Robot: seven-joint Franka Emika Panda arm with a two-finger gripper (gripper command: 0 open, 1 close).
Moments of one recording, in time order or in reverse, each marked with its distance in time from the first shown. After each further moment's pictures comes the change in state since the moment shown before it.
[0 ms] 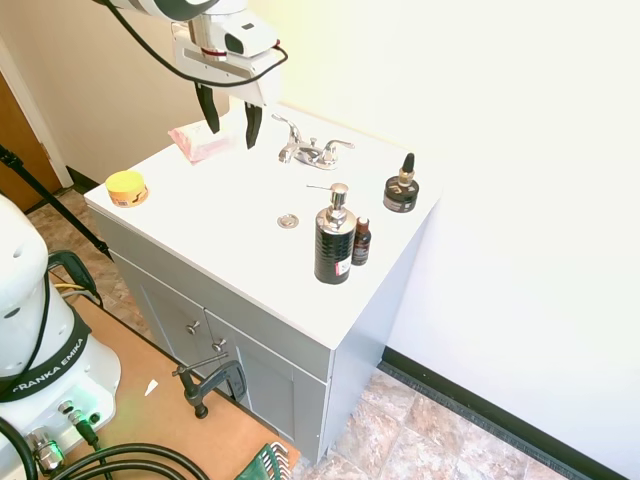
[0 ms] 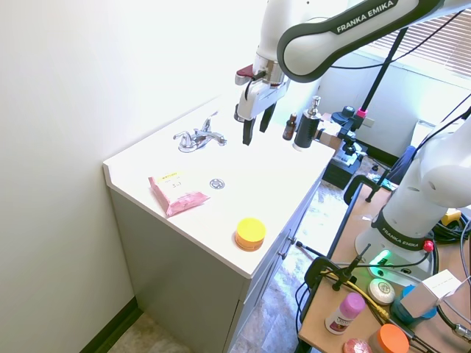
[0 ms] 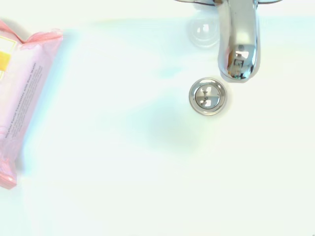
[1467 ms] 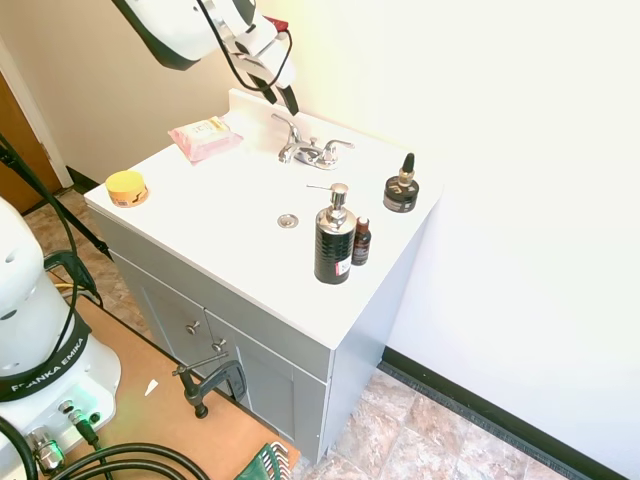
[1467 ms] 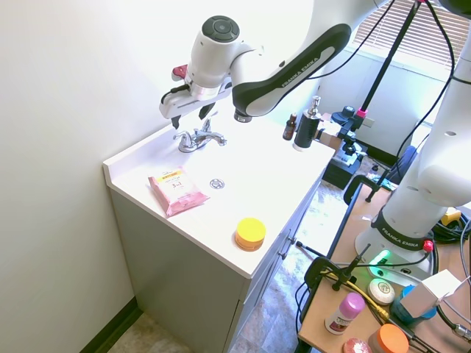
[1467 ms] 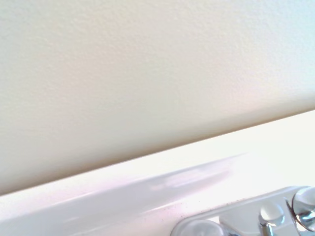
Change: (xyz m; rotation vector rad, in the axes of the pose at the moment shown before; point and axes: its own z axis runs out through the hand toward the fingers) arm 0.044 -0.159 0.054 0.193 0.448 0.276
